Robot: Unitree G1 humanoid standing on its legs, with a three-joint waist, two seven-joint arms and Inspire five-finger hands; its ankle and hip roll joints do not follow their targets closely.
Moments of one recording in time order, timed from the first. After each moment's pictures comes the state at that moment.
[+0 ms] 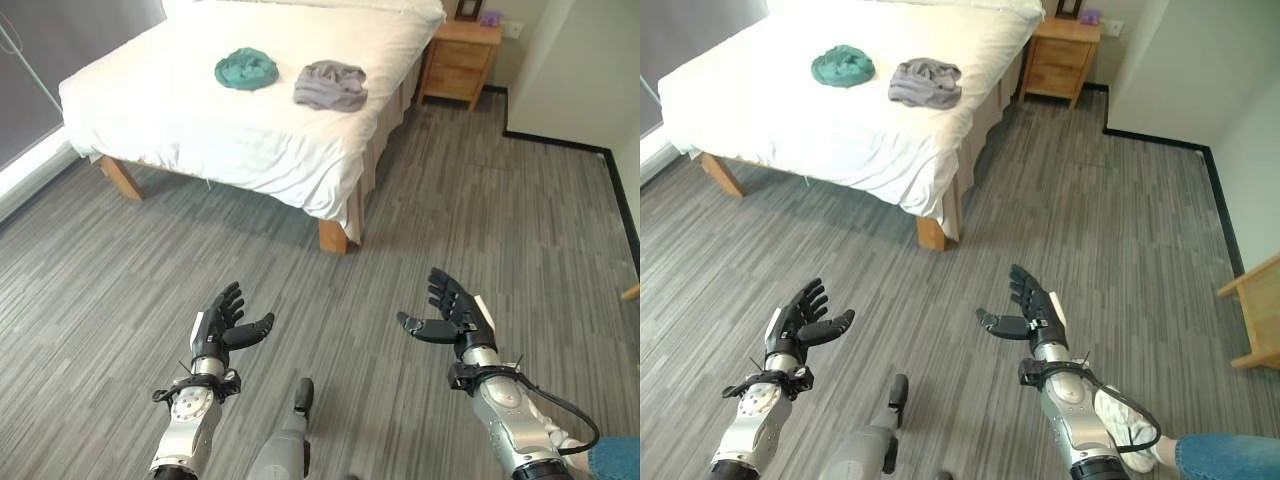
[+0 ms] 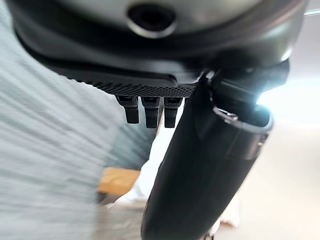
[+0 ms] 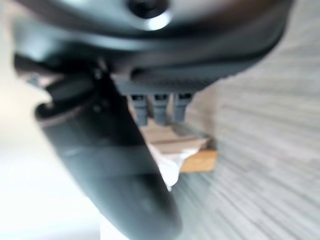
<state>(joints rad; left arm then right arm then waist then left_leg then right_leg) 0.09 0.27 -0.01 0.27 -0.38 -0.13 0.12 0.02 -0.40 0.15 0.19 0.35 -0.09 -0.07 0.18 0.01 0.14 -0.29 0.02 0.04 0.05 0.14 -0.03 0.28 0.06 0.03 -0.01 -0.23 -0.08</state>
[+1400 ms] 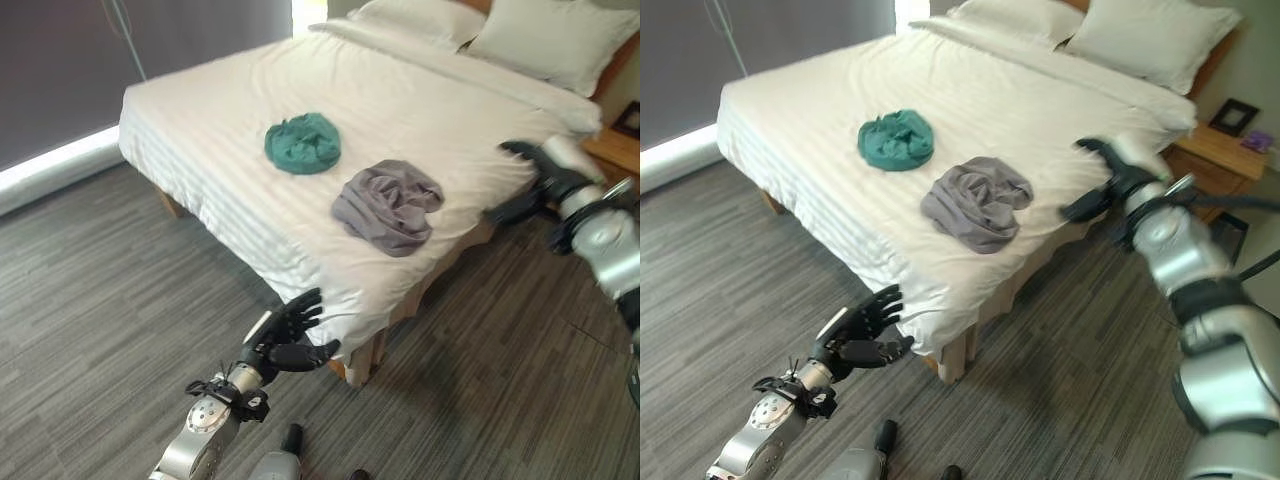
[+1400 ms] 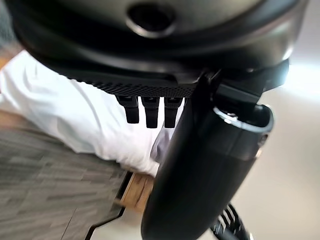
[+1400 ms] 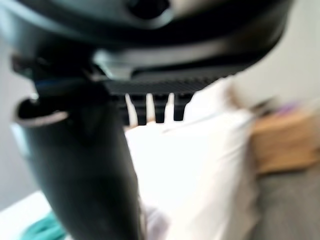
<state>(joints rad) 0.08 0.49 -0.44 -0.02 -0.59 -0.10 -0.19 -1.24 -0.99 0.73 1.17 0.02 -0.04 -0.04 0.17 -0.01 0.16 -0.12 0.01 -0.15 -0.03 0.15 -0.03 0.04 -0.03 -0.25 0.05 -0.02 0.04</state>
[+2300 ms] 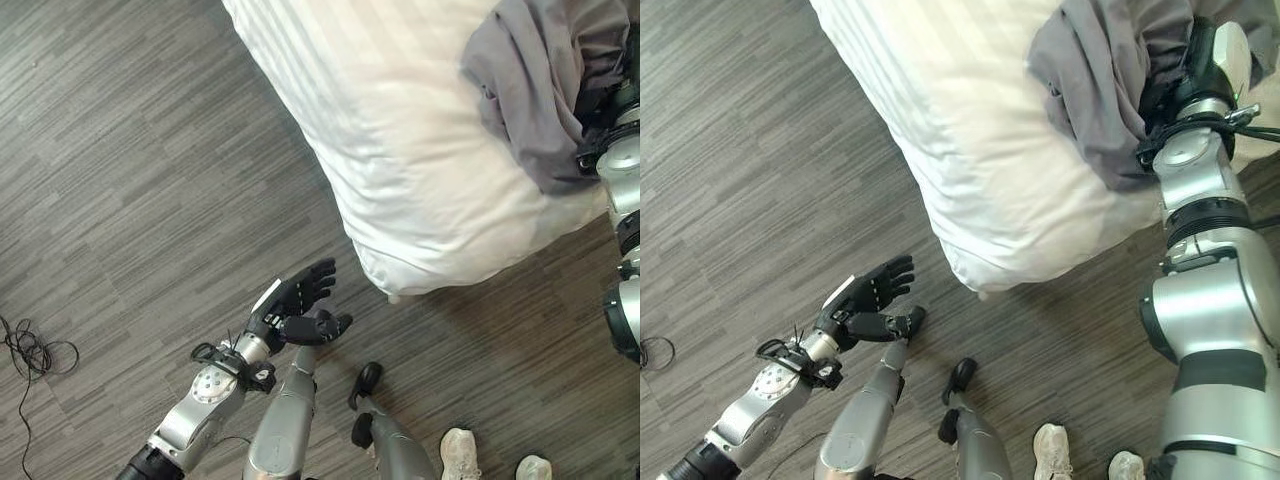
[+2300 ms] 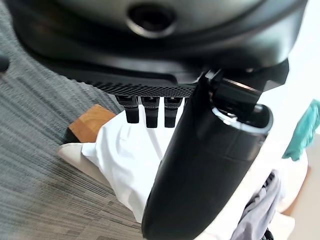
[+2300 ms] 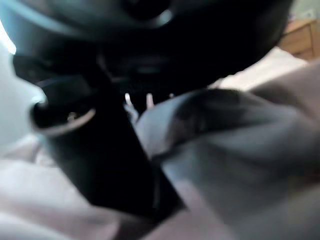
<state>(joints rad) -0.10 0.52 -0.48 -0.05 -0.59 -0.11 -0.03 -1.26 -0.87 0.51 1.21 0.14 -0.09 -0.27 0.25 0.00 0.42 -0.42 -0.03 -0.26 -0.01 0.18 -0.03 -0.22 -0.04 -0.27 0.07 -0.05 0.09</state>
